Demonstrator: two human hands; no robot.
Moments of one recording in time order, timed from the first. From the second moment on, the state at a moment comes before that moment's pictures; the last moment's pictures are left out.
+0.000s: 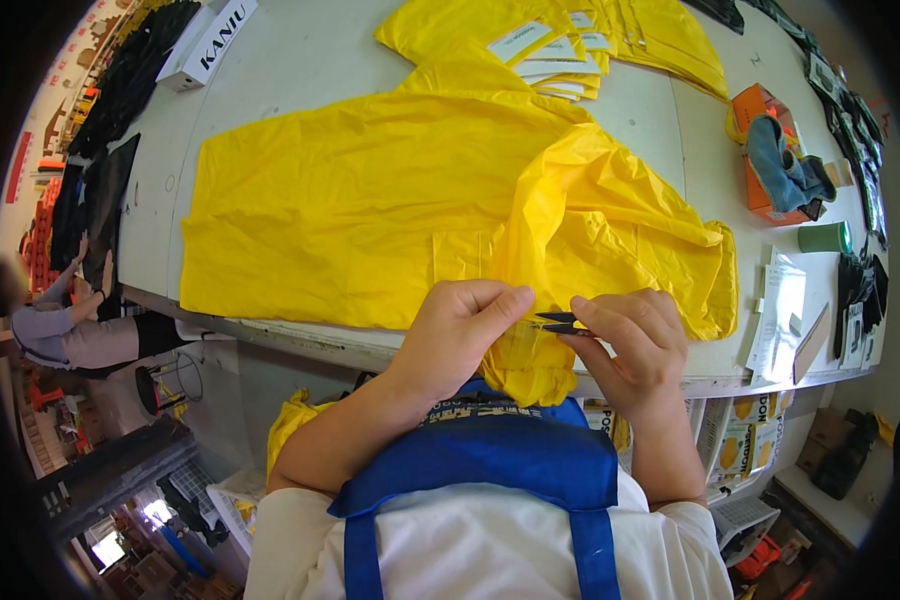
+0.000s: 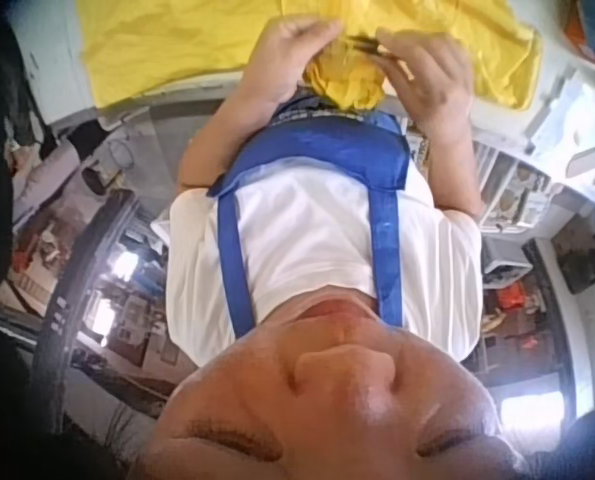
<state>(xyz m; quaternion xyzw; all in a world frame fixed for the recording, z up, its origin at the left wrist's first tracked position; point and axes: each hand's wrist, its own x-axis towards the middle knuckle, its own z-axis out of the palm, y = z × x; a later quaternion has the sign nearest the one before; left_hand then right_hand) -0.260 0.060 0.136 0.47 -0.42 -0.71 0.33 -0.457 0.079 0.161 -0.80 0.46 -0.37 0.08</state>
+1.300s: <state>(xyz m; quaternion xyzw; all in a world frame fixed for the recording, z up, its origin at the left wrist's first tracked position) -0.266 0.041 0.138 0.42 -0.35 -0.78 0.30 -0.458 0.051 0.129 -0.74 0.41 -0.46 0.26</state>
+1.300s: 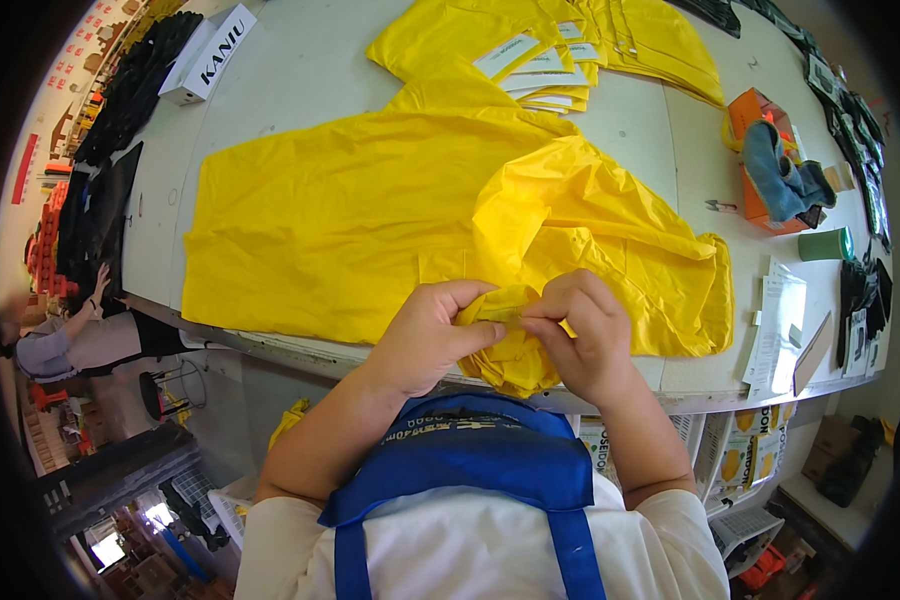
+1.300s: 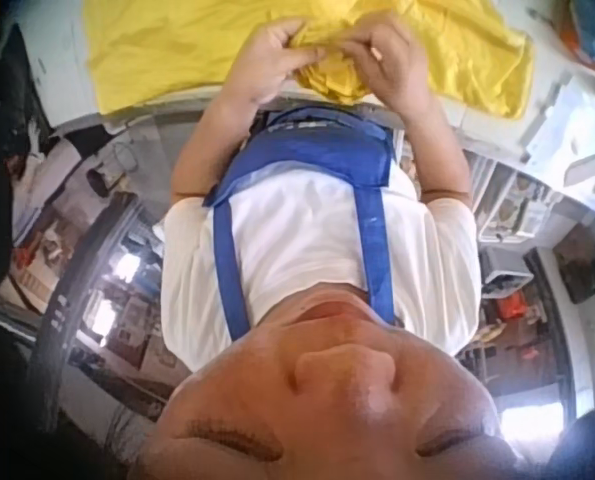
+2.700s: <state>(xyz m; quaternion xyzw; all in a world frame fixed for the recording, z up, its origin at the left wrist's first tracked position) -0.265 0.053 0.141 0.43 -0.46 -0.74 0.24 -0.474 0.057 0.136 -0.71 0.31 -0.38 0.50</state>
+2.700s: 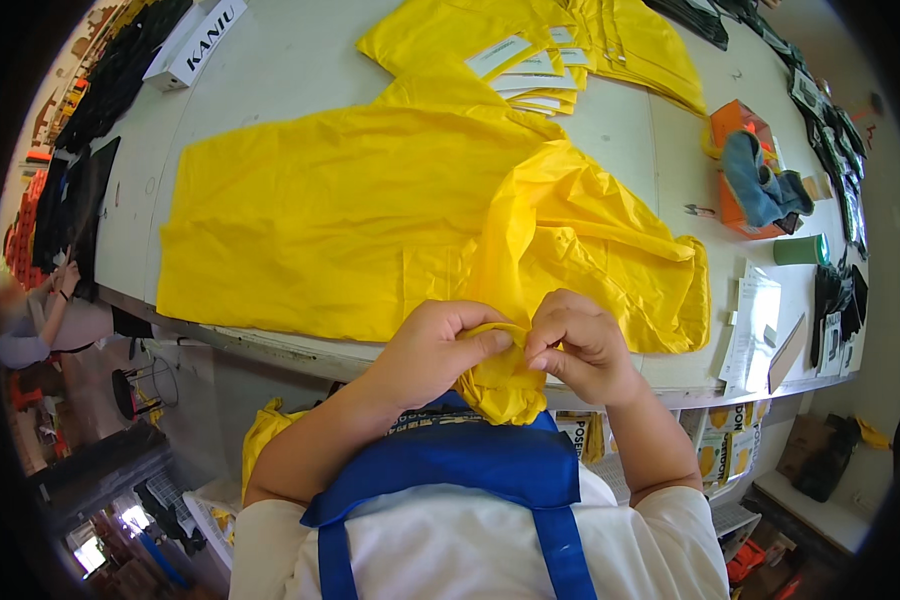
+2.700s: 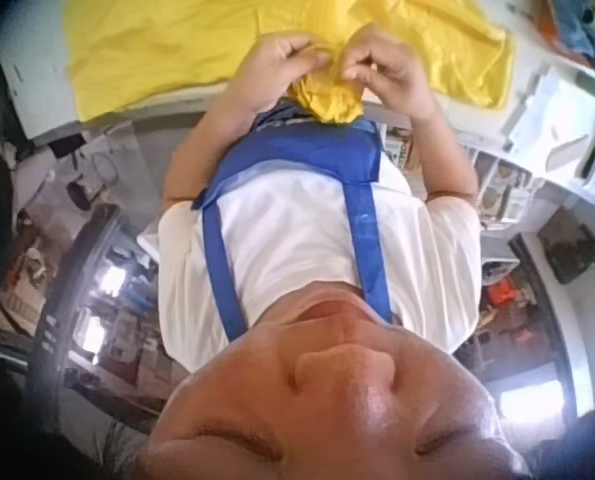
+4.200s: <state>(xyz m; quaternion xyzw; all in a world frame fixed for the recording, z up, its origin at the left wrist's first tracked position) -0.256 0.049 0.160 0.45 -0.43 -0.71 0.32 -0.663 -0.064 0.043 -0.57 0.66 -0.47 0.12</state>
